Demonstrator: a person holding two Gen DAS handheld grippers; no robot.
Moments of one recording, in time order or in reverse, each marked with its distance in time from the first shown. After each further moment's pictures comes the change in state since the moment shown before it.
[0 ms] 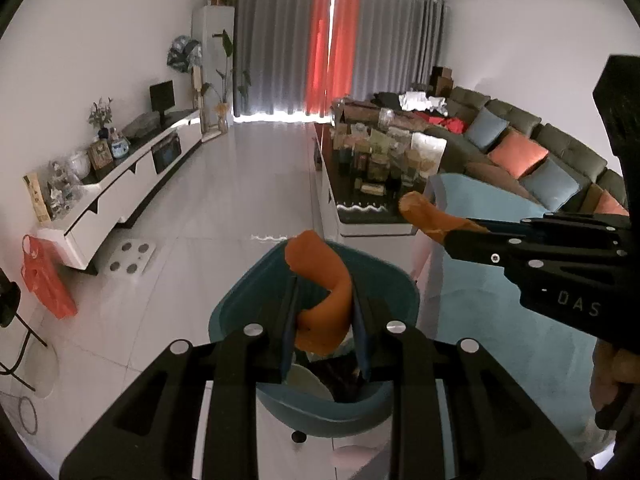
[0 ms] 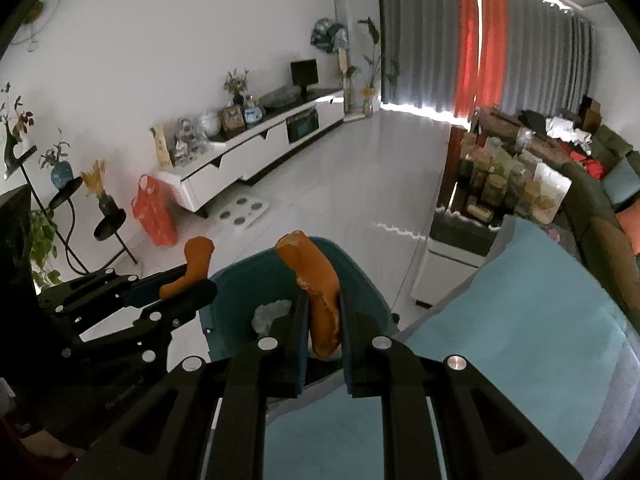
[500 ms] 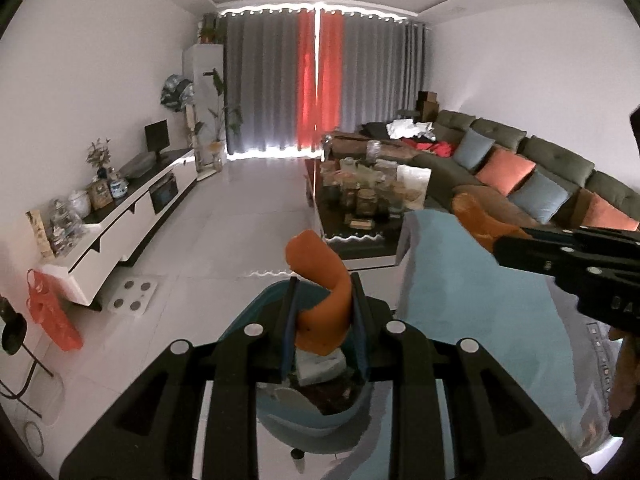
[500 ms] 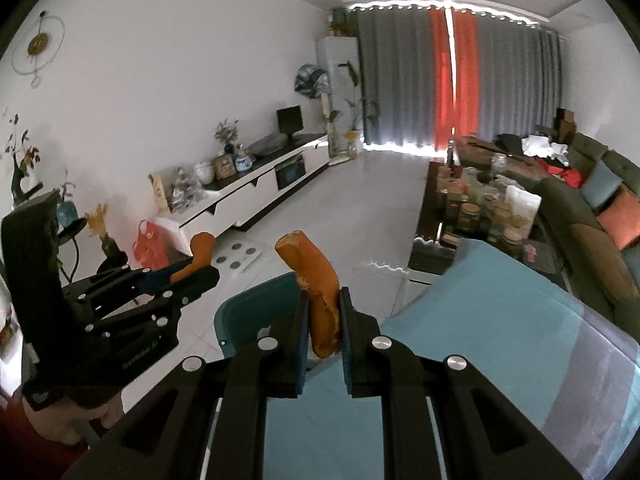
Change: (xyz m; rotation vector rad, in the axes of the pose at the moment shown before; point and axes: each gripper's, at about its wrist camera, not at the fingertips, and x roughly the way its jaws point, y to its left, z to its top) left arm -0.077 -0.014 0.016 0.056 -0.134 -0.001; right arm -0.083 -0.014 -0.013 0.047 -0.174 -0.028
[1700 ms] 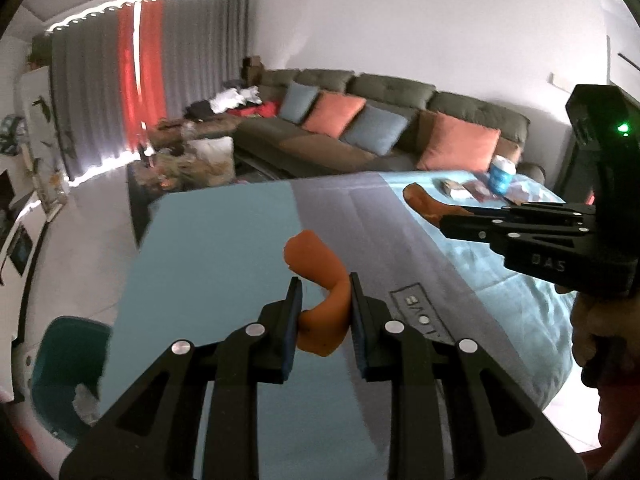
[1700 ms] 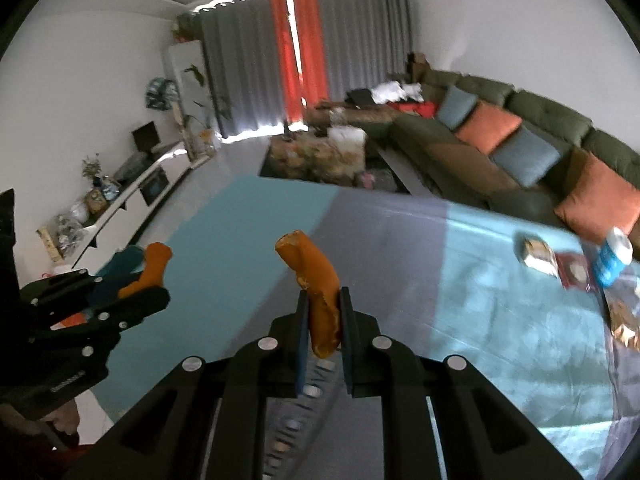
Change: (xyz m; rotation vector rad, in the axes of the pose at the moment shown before) left arm 0.031 -0.323 -0.035 0.316 0.100 -0.526; right arm -0.150 -0.178 -0.130 0.317 0.019 -0.408
